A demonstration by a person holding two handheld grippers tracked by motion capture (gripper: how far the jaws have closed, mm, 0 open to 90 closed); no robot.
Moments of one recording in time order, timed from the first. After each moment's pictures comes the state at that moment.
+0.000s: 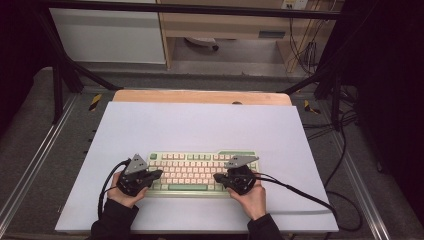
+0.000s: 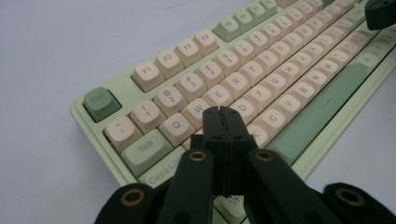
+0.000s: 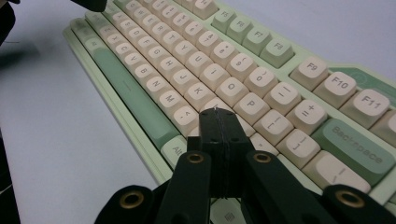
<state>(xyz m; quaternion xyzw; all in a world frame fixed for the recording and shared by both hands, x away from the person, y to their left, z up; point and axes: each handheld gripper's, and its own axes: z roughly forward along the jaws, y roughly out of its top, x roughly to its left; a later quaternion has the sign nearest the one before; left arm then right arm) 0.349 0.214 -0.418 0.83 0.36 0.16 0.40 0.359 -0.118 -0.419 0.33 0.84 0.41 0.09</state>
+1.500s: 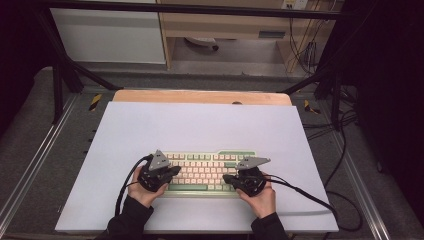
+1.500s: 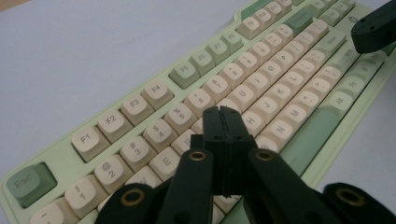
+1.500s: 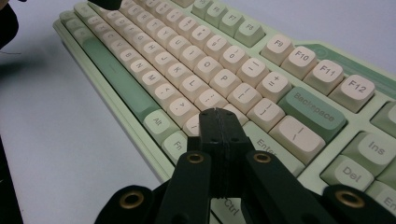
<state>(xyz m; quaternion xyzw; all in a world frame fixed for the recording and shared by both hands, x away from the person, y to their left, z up) 0.360 0.158 -0.408 0.84 0.33 0.17 0.40 0.354 -0.143 -0.419 0.34 0.84 0.41 0.09</state>
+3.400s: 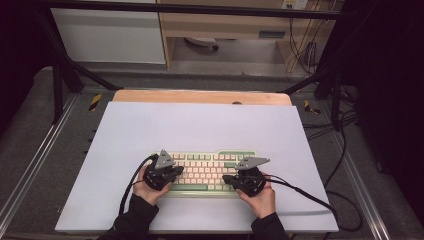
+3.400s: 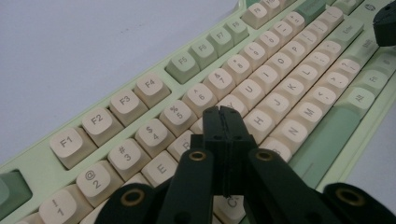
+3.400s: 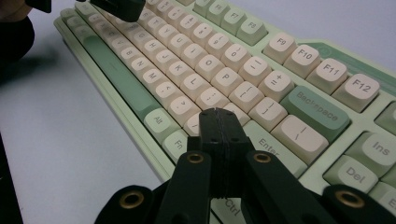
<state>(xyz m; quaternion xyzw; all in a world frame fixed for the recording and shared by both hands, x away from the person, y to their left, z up) 0.368 0.154 -0.421 0.84 0.34 0.16 0.39 0.355 -0.143 -0.420 0.34 0.84 0.41 0.09</state>
